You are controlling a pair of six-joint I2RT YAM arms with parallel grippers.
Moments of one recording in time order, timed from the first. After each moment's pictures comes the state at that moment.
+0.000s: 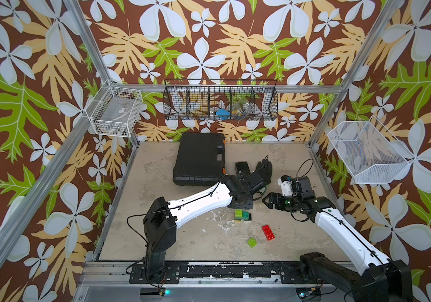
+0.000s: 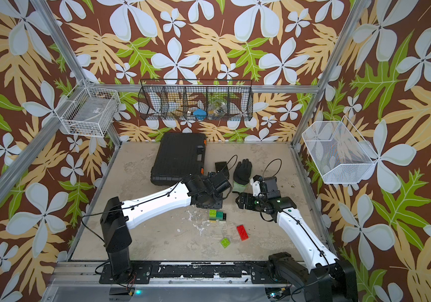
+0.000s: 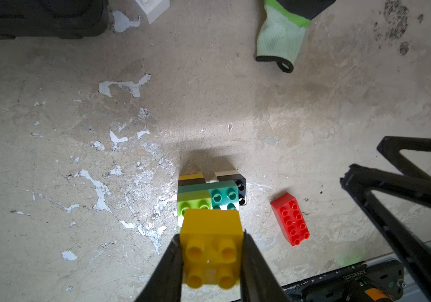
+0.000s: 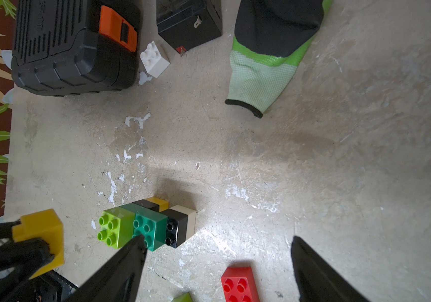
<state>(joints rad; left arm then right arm) -1.04 1.88 1.70 -1.05 -0.16 -0.92 0.19 1.09 0.74 -0.61 -0.32 0.35</state>
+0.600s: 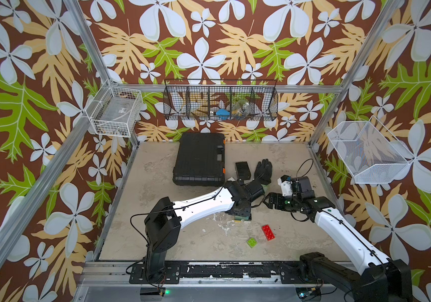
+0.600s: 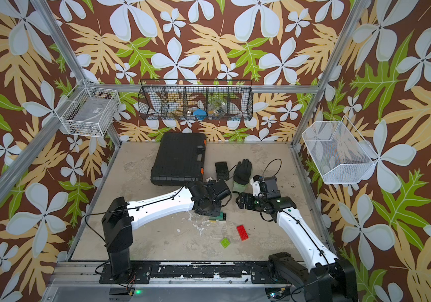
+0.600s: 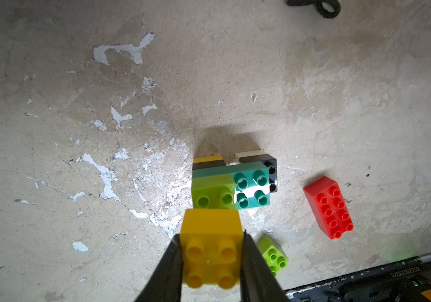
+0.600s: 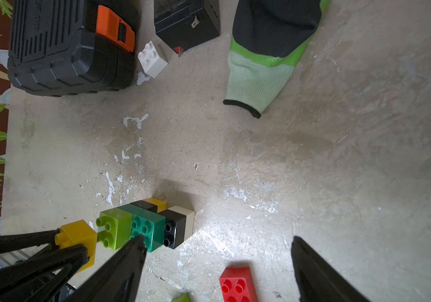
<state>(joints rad) -1.06 1.89 1.61 -1.03 -0.16 -0.88 0.19 1.09 0.74 -0.61 -0.31 0.35</state>
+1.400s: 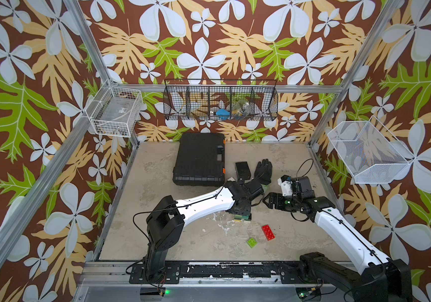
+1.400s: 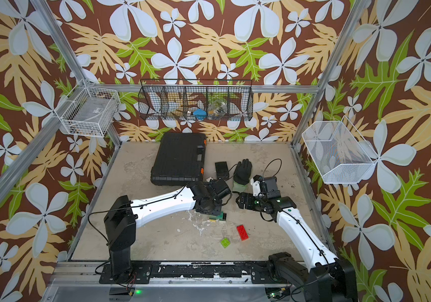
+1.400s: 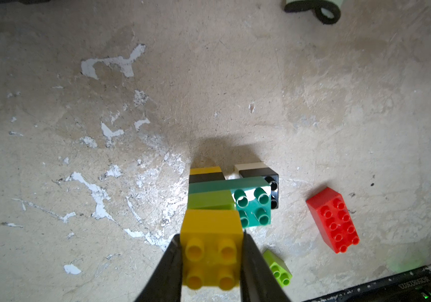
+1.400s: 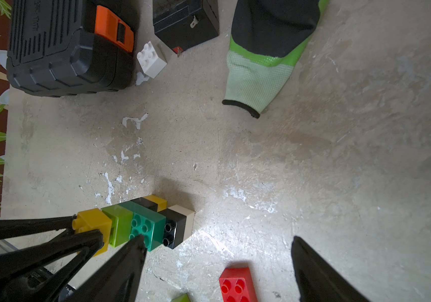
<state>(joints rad) -1.03 1.93 1.59 -0.97 -0.14 -0.84 0.19 1.09 0.74 -0.61 -0.31 0.35</state>
